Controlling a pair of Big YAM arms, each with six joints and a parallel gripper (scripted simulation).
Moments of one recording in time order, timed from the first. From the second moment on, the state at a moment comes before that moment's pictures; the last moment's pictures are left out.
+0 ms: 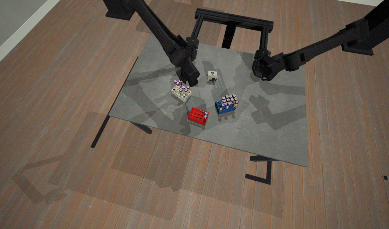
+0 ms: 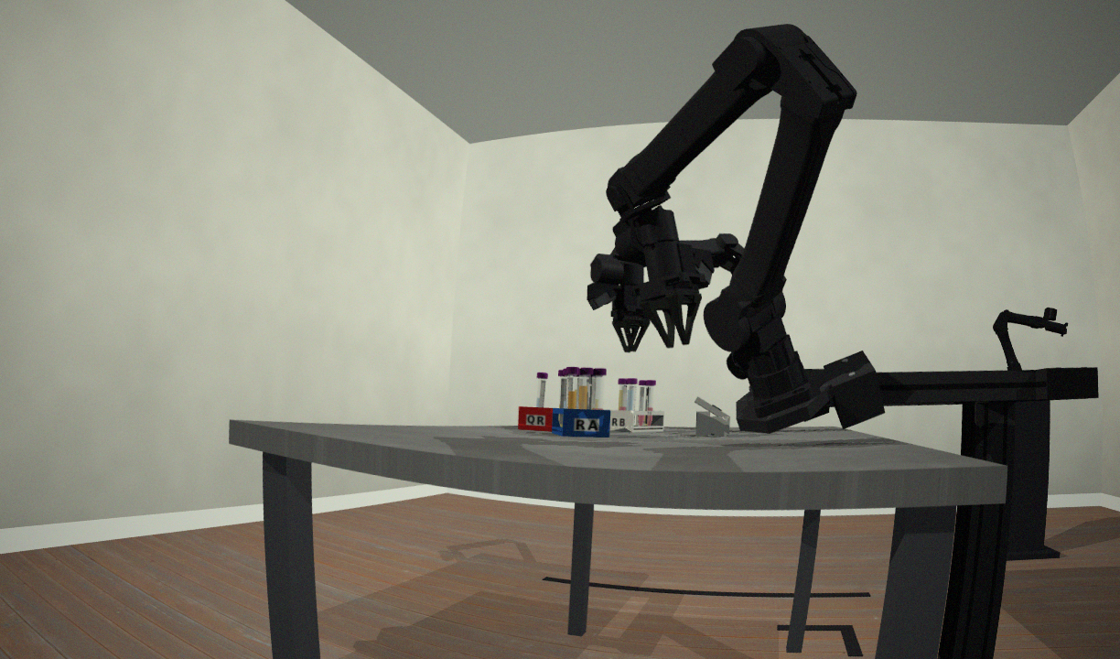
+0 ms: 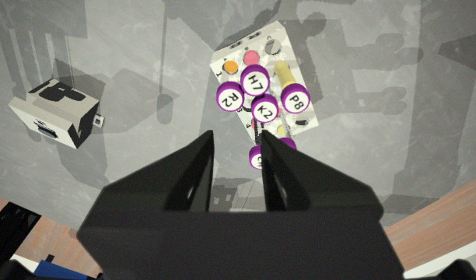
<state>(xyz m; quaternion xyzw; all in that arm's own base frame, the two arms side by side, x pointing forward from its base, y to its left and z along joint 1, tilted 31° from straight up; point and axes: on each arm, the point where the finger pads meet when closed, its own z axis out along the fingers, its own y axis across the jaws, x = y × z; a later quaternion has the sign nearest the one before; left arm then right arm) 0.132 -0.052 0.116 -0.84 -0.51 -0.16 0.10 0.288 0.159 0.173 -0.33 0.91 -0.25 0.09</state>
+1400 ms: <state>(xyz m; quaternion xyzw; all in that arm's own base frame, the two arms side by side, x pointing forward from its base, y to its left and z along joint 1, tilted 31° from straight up) 0.132 -0.052 0.116 -0.84 -0.51 -0.16 0.10 0.415 0.309 0.153 -0.32 0.91 -0.25 0.09</state>
